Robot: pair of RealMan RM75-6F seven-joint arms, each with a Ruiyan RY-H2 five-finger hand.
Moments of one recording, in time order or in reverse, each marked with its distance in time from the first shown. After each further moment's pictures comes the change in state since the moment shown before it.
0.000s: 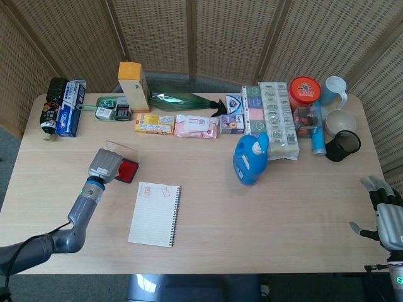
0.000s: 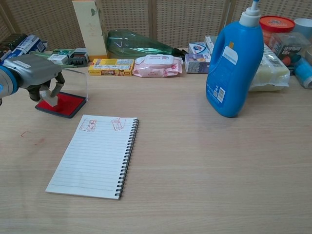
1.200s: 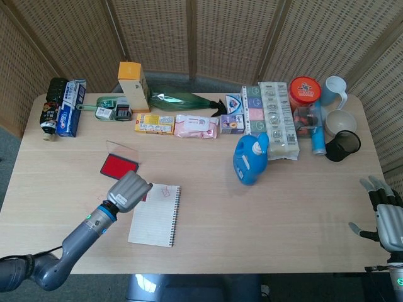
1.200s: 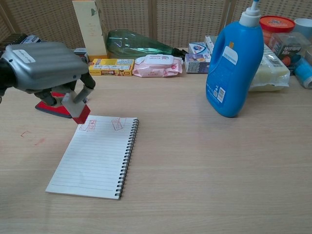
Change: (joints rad) left arm -0.005 0.252 0.117 -0.592 0.330 0.116 0.071; right arm -0.004 0.013 -0.004 -0.015 -0.012 0.007 0.017
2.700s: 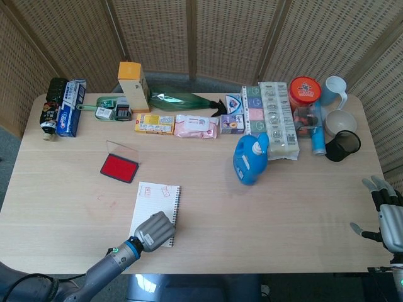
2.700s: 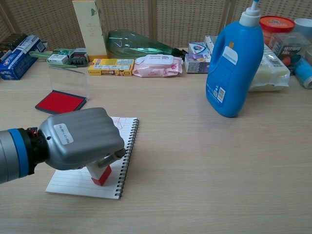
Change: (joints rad) left arm -0.008 -0.215 0.128 -0.075 -0.059 0.018 0.354; right arm -0.004 0.023 -0.002 -0.016 -0.005 -0.002 0.034
